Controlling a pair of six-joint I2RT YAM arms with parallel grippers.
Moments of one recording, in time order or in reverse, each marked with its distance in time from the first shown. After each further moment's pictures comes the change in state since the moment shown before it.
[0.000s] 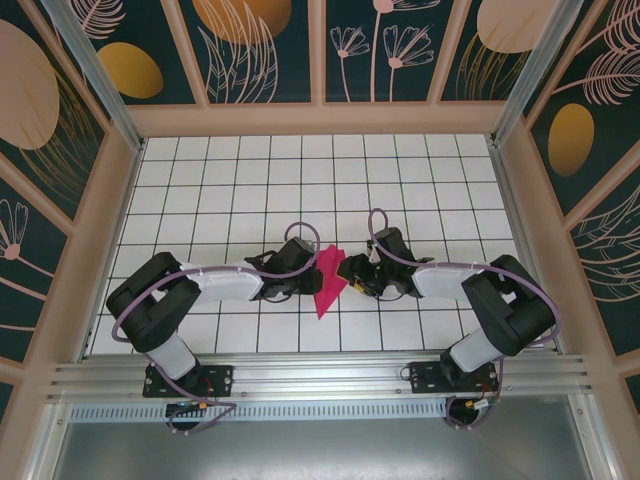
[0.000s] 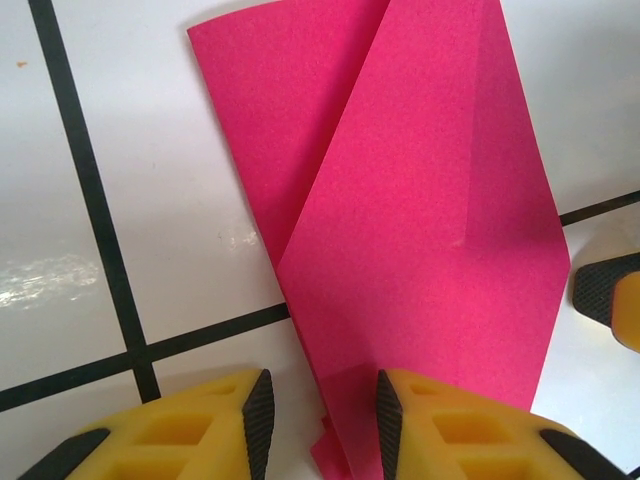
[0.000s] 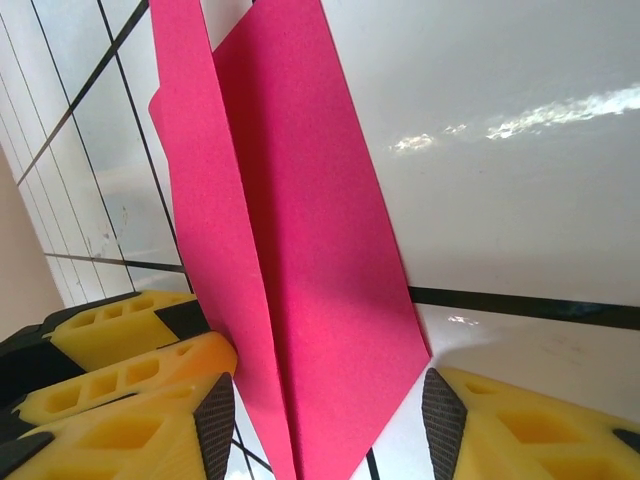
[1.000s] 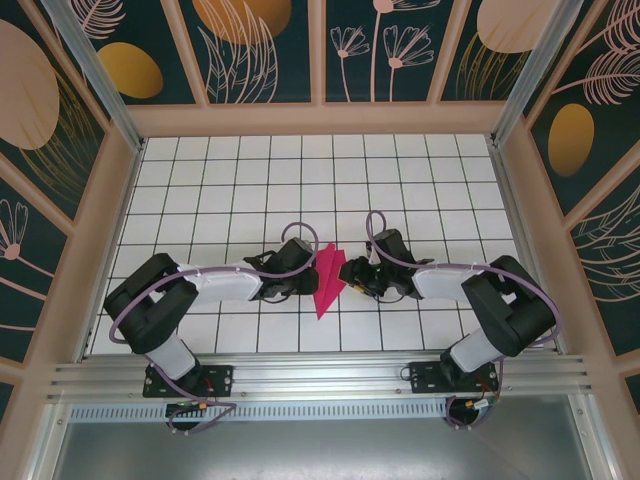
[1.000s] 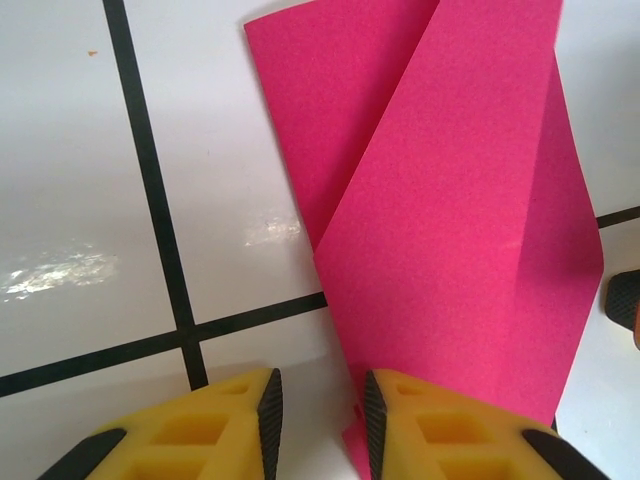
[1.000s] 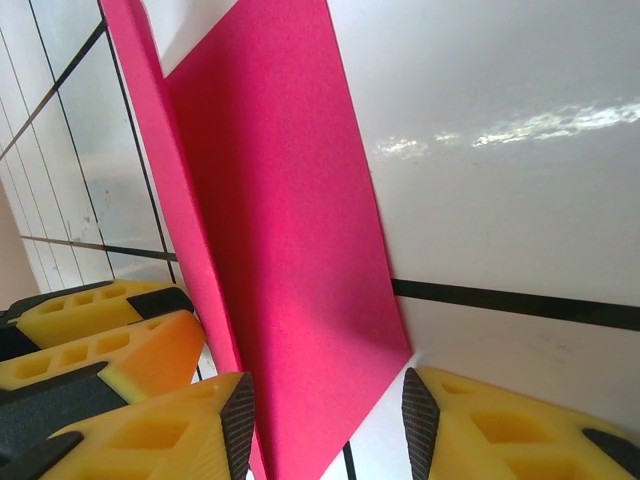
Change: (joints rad) left arm -0.001 -0.017 0.002 -0.047 -0.037 -0.018; right arm 0.006 -0.004 -0.011 -0.003 0.008 -0.058
